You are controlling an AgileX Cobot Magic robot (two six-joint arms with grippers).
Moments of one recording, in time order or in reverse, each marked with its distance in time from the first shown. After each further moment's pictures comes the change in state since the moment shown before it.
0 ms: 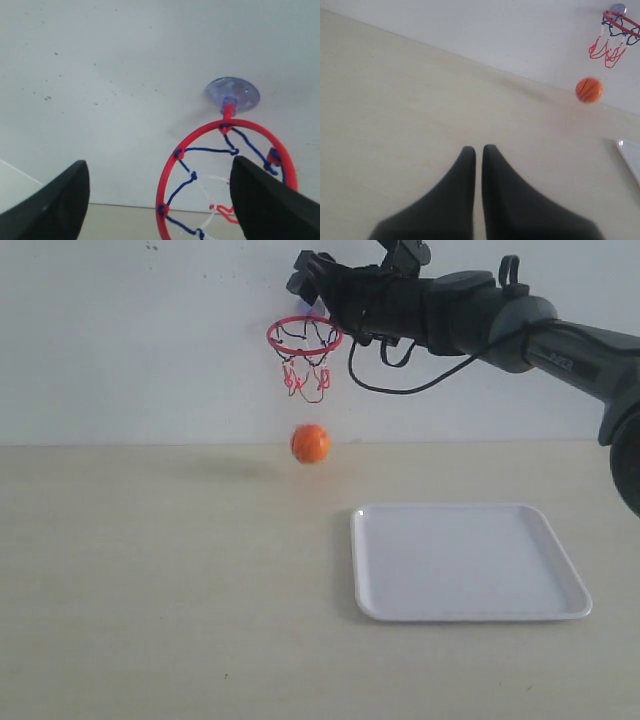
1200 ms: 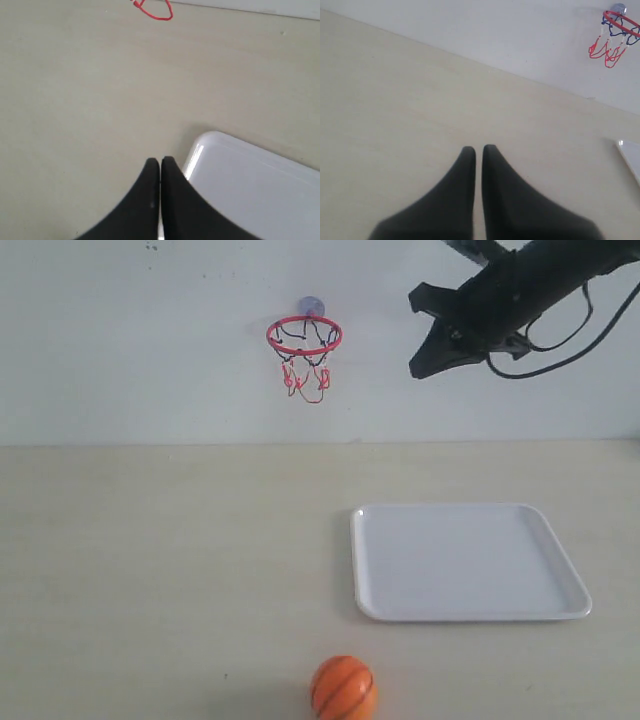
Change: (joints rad) left arm 0.000 0.000 0.000 0.000 0.000 0.000; right arm -0.249 -0.238 0.087 -0.722 0.911 0.351
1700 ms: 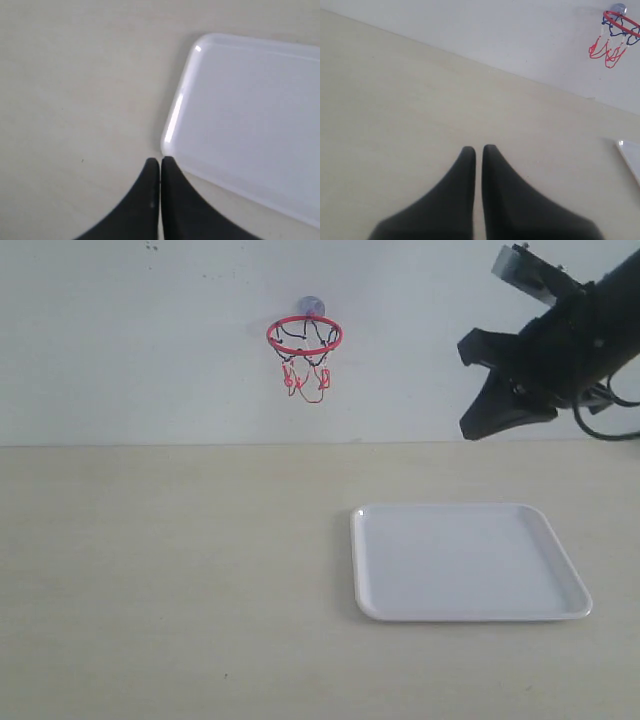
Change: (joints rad) left arm 0.000 0.000 0.000 0.000 0.000 0.000; right arm -0.007 -0.464 0.703 -0.027 -0.170 -0.057
